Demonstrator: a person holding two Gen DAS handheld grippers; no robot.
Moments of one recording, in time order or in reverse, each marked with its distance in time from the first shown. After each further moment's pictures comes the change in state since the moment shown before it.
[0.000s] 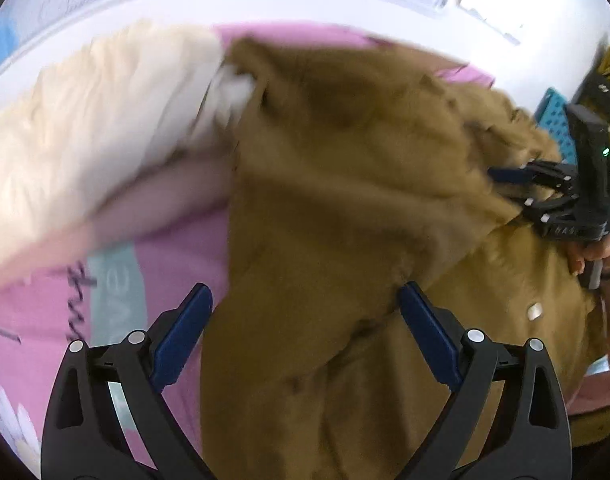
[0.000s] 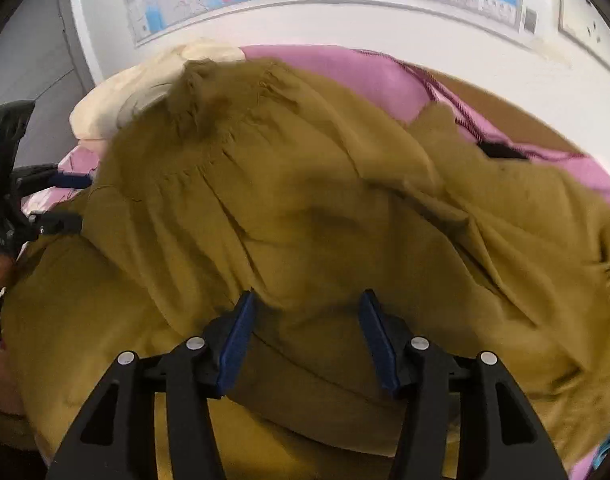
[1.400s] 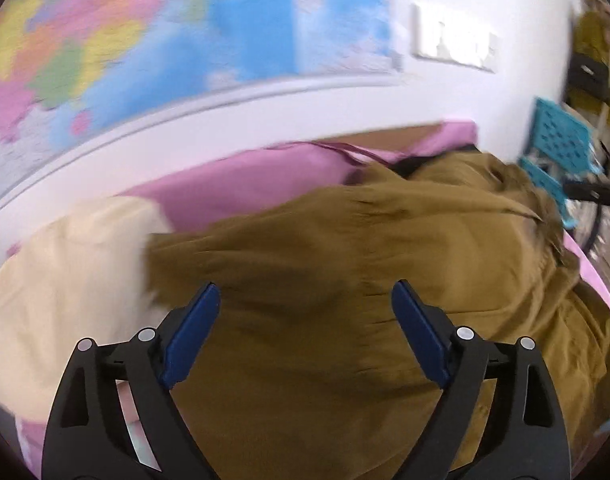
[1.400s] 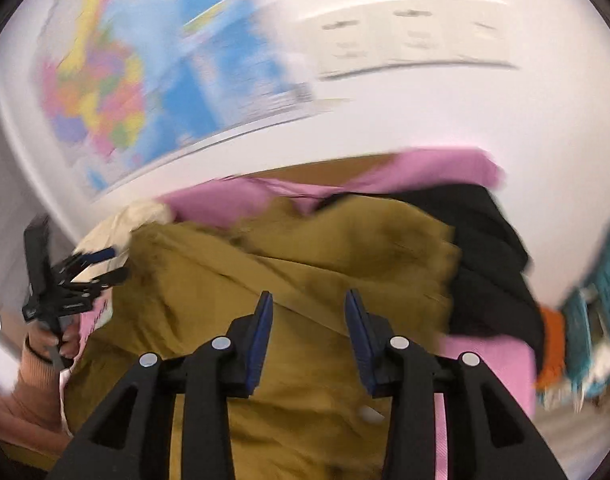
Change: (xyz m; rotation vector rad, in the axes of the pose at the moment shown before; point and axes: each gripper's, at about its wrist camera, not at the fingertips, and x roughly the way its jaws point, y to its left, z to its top) left arm 0.002 -0.090 0.101 0.224 -0.223 0.074; right arm -0.125 -0.090 -0.027 0.335 -0.255 -0.031
